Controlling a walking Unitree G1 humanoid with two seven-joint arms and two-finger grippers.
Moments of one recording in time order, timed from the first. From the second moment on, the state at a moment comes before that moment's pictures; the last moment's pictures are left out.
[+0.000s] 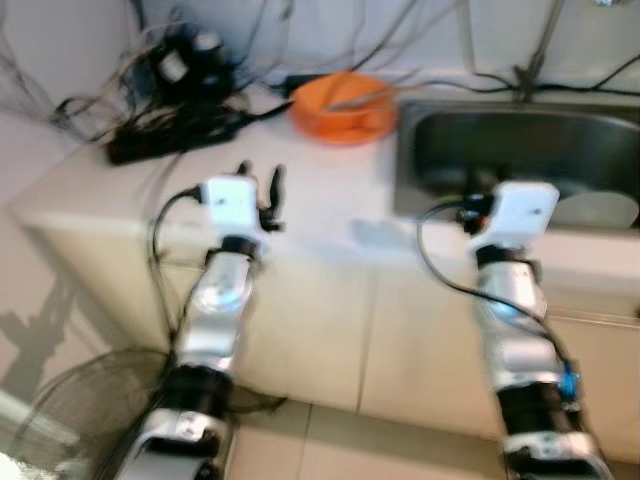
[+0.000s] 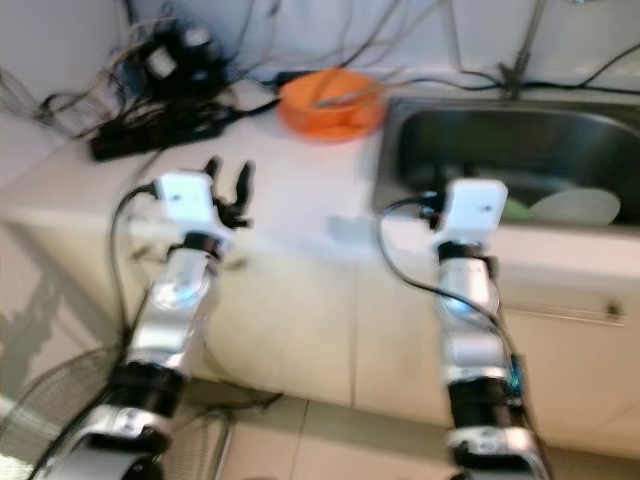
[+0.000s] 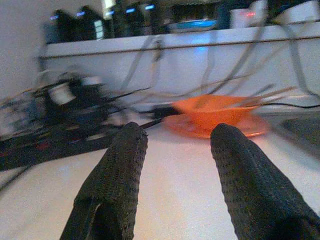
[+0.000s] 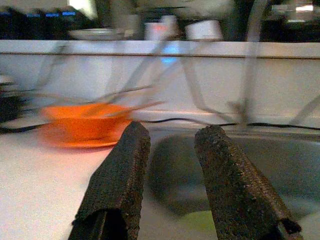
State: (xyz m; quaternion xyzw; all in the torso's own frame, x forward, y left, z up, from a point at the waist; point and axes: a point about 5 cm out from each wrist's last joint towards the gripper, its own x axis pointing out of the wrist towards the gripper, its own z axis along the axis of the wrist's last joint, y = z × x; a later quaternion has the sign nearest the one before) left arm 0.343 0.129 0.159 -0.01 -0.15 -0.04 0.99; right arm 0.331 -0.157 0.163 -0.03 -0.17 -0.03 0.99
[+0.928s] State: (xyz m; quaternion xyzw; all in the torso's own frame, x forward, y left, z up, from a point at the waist) left arm 0.342 0.123 0.152 0.00 -0.12 -0.07 0.99; right arm 0.332 -0.163 0.161 -0.05 -0.16 -0.04 0.99
